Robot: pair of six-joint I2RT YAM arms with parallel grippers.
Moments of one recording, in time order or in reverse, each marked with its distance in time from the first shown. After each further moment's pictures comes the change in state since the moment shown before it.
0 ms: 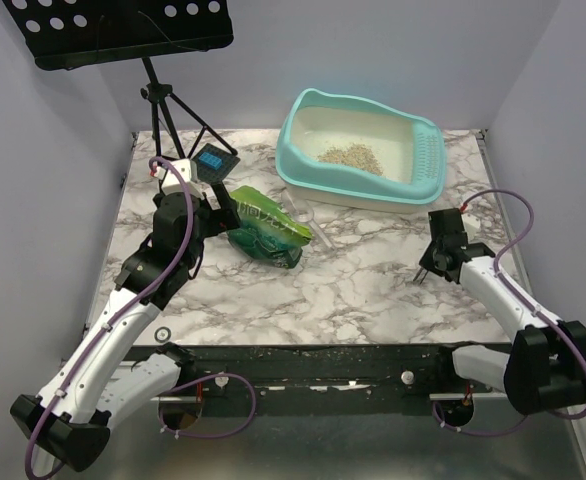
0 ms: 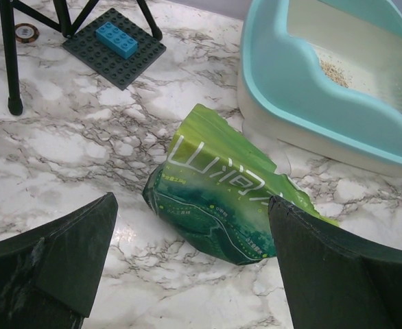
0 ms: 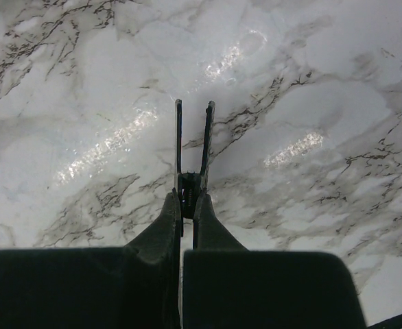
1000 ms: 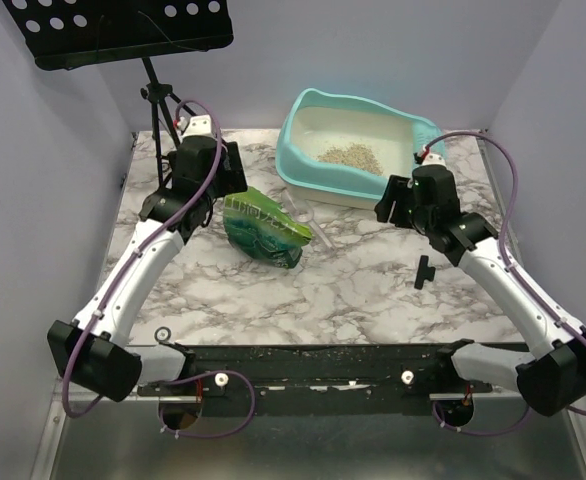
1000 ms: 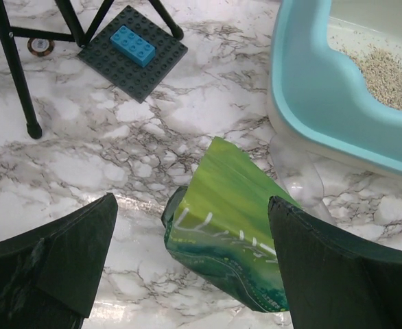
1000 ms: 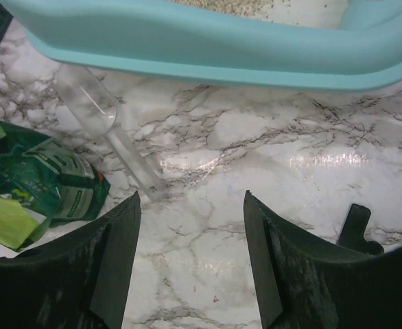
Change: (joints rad) left arm 0.086 0.369 0.294 -0.086 0.034 0.074; right arm 0.244 0.005 0.390 0.040 -0.166 -0.188
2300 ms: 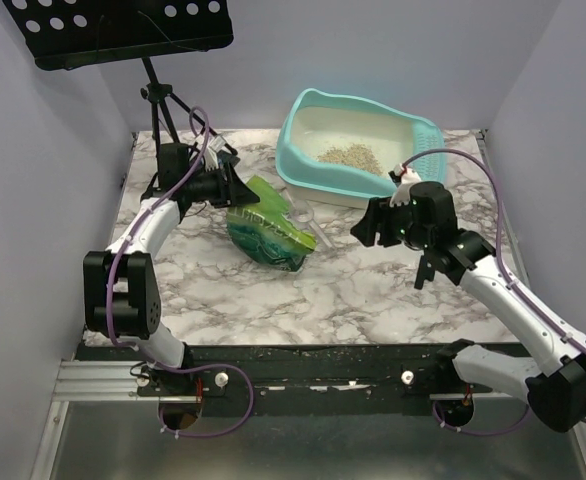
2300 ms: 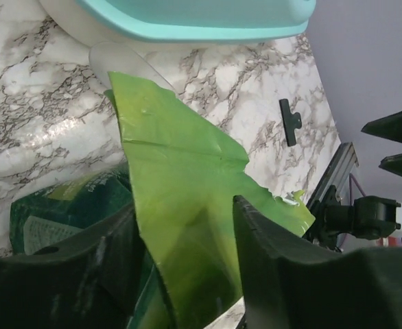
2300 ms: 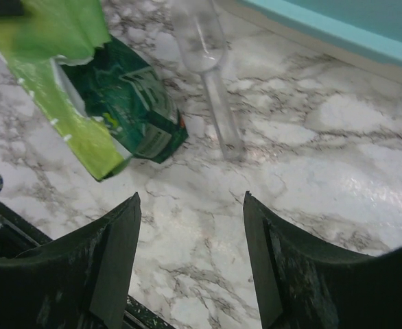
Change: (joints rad) left arm 0.344 0.361 -0.092 0.306 1.253 0.047; right arm 0.081 -0.086 -0.145 0.079 -0.304 -0.100
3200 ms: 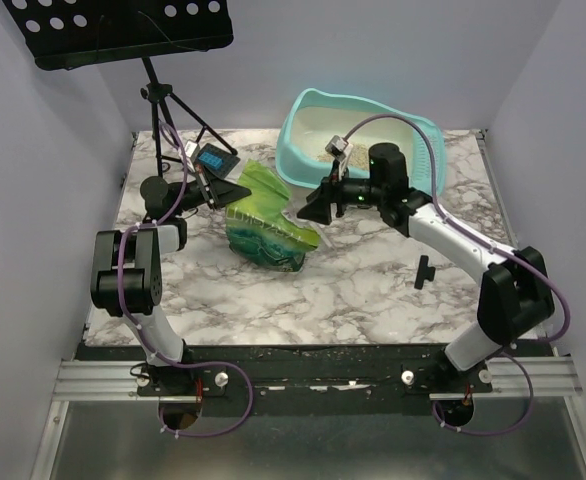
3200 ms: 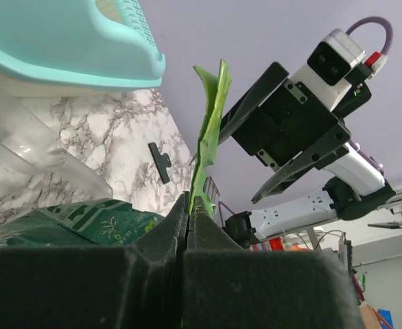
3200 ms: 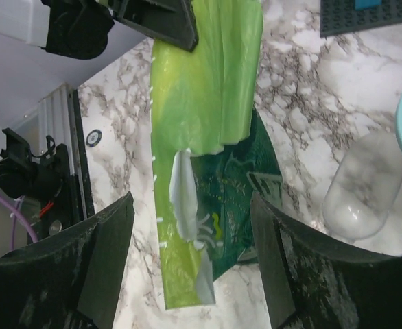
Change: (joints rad) left arm 0.120 0.163 -0.338 1.431 0.282 -1.074; right arm 0.013 0.493 0.240 0.461 -0.651 -0.205
